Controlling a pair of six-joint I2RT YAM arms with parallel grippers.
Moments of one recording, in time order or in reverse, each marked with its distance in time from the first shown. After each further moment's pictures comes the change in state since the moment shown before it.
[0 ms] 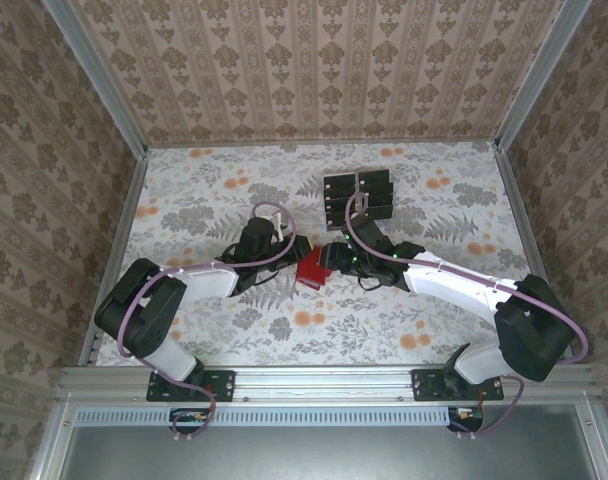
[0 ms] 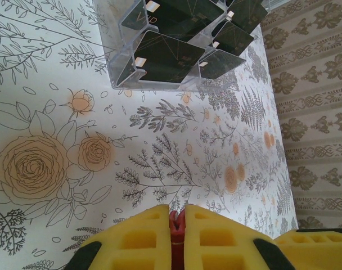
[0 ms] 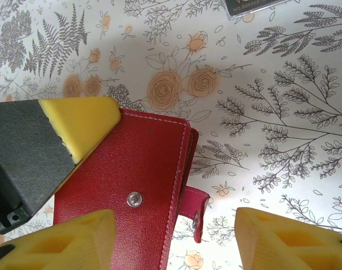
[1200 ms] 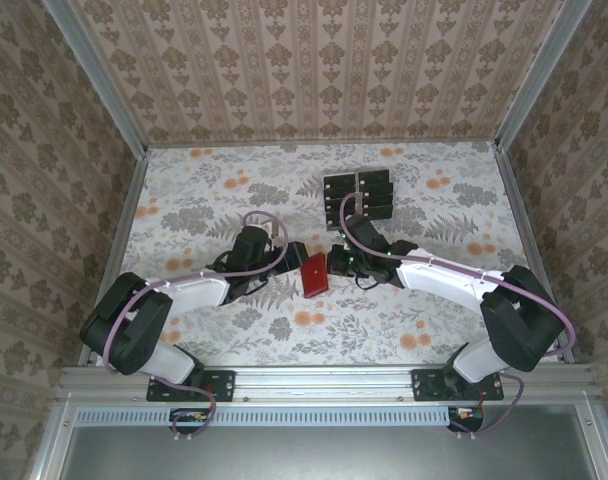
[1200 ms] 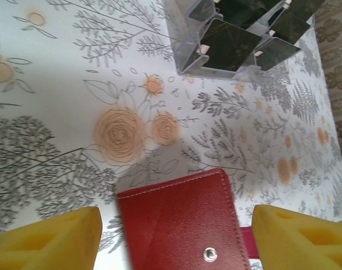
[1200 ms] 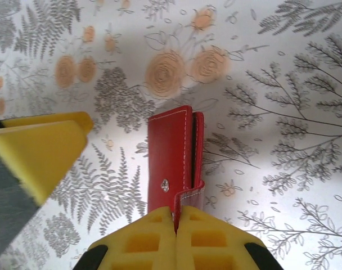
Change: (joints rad) left arm 0.010 -0.114 -0.079 -0.153 -0.121 0.105; right arm -0.014 0.065 0.012 0.026 -0.076 -0.030
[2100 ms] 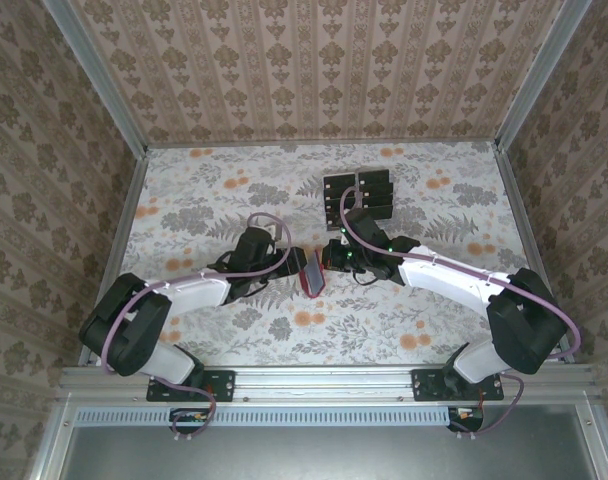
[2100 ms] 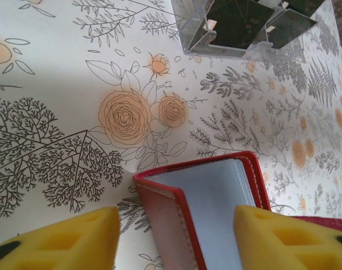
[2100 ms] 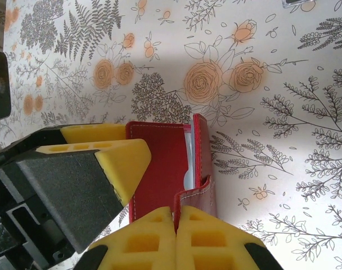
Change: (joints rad) left arm -0.021 -0.001 0.011 -0.063 -0.003 0.037; right arm 0.005 -0.018 0.041 -0.008 -0.040 -0.005
